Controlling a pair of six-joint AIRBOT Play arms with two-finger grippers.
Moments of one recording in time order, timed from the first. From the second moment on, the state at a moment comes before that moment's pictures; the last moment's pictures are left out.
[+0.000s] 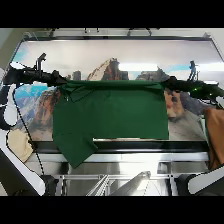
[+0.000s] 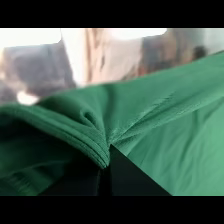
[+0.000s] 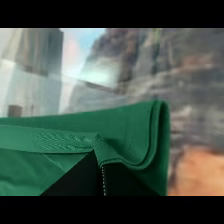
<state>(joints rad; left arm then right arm) 0.25 -2.15 1.94 0.71 -1.37 -1.06 -0.29 -1.87 1.30 -0.30 0.89 0.68</state>
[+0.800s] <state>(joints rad) 0.25 -2.15 1.99 0.79 -1.59 -1.12 -0.33 -1.87 1.30 -0.46 0.98 0.75</state>
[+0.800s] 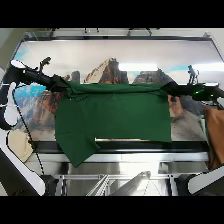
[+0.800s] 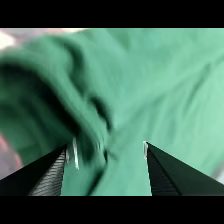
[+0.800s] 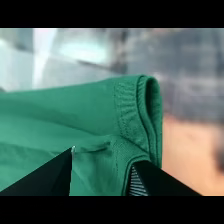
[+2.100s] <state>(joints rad) 0.56 -1.39 0.64 0.99 -1.42 -1.17 -0.42 -1.45 0.62 -0.79 1.21 1.04</state>
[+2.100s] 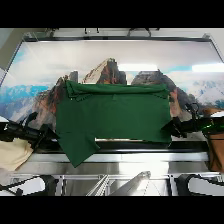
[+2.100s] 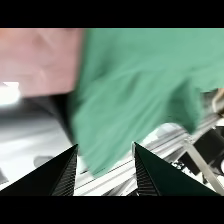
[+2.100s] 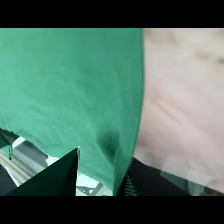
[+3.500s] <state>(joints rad) 0.39 -1.34 0.66 0.99 -1.42 -1.21 -0.51 -1.40 0.61 -0.89 1.27 1.08</state>
